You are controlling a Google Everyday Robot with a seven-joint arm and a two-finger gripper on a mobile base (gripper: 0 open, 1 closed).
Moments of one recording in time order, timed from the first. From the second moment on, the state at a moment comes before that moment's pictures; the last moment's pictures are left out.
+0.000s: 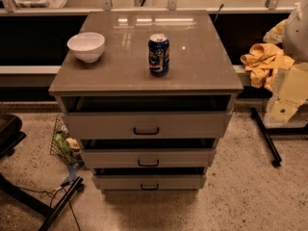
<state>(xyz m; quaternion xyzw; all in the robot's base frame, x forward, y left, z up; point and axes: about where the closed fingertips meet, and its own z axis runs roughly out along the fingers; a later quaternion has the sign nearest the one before) 0.438 -0.216 0.979 -0.60 0.78 -0.04 0.16</state>
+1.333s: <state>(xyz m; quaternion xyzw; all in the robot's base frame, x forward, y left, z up) 0.412 -0.209 0.799 -0.54 0.77 0.14 0.30</state>
